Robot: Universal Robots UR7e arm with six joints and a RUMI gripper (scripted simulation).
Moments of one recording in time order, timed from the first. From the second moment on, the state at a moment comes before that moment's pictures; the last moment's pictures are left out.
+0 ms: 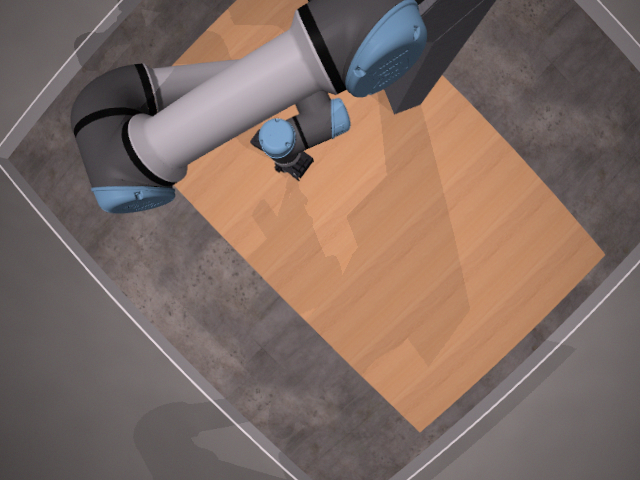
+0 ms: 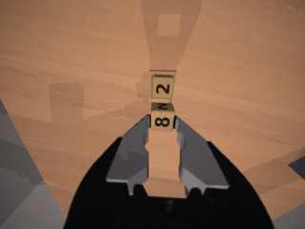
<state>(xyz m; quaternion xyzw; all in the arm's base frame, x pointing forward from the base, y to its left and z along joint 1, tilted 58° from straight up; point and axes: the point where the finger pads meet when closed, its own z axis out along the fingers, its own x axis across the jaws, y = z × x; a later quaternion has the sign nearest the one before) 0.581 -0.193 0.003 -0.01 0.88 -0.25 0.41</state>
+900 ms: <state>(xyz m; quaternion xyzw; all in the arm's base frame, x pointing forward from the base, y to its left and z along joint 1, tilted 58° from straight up) 0.589 -0.198 -0.003 -0.01 0.88 -0.25 0.41</state>
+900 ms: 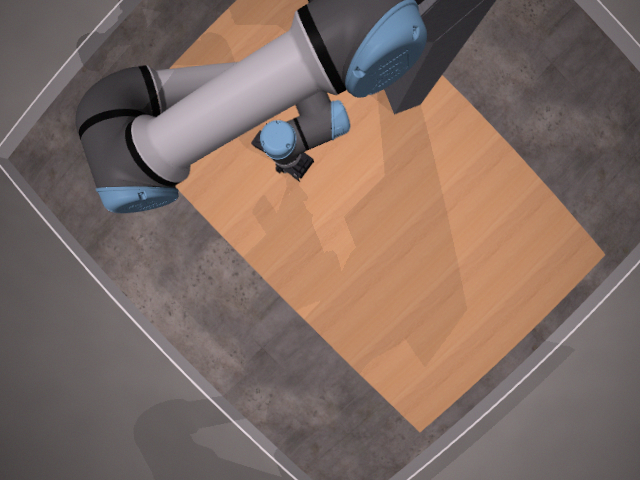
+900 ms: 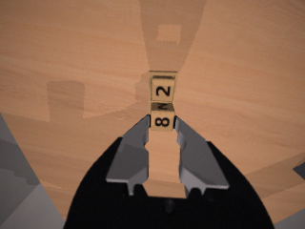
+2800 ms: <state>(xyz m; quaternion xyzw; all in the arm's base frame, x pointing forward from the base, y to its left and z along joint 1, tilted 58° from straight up) 0.599 -0.204 -0.010 -0.01 0.88 -0.25 0.41</state>
